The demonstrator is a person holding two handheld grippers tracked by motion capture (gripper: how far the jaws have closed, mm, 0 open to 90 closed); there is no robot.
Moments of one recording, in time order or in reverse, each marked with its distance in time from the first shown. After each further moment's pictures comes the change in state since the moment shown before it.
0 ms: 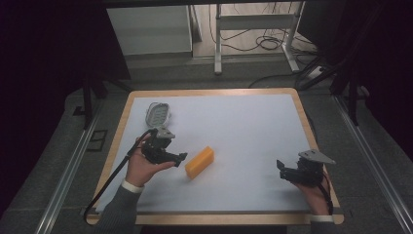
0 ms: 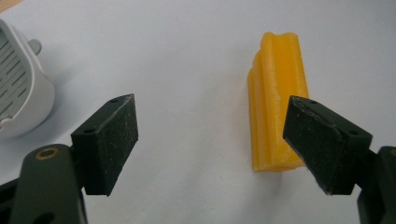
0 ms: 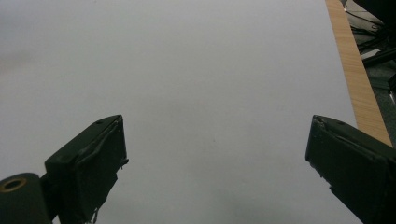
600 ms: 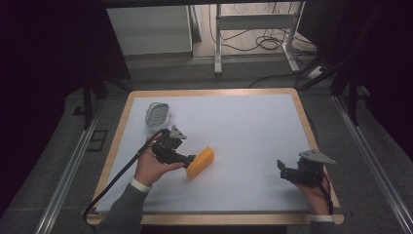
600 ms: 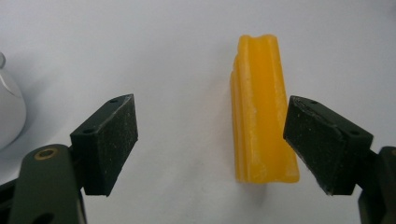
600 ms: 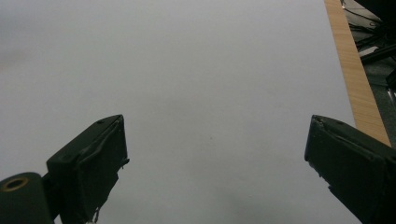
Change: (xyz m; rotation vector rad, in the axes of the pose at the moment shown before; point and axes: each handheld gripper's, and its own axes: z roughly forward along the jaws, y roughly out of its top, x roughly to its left) left arm -0.015 0.013 0.013 0.046 -0.010 0.031; right arm -0.001 -0.001 0.001 0.007 -0.009 0.006
